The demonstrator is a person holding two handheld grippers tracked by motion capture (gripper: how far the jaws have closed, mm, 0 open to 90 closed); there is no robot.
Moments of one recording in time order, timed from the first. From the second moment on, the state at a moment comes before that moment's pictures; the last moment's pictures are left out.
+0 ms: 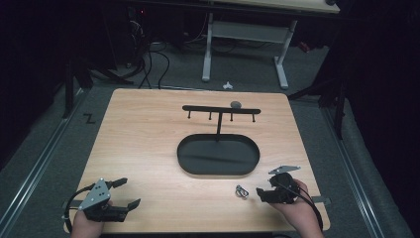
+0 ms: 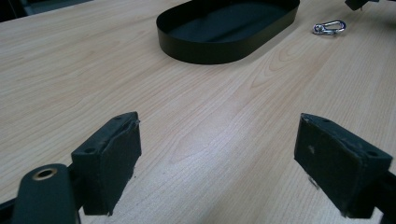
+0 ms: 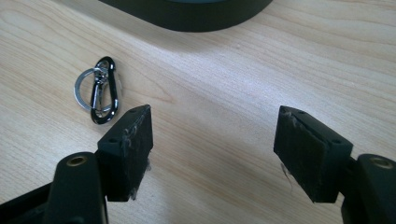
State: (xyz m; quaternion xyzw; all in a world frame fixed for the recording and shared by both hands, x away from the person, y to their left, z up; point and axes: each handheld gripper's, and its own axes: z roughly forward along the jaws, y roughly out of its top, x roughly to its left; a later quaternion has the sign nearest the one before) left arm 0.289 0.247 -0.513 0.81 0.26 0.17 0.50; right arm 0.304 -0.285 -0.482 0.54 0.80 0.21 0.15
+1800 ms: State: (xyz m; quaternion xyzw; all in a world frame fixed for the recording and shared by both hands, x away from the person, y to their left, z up) left arm 0.291 0.243 -0.514 0.81 0.25 0.16 0.50; right arm 0.333 -0.227 -0.476 0.47 0.87 0.12 0.05
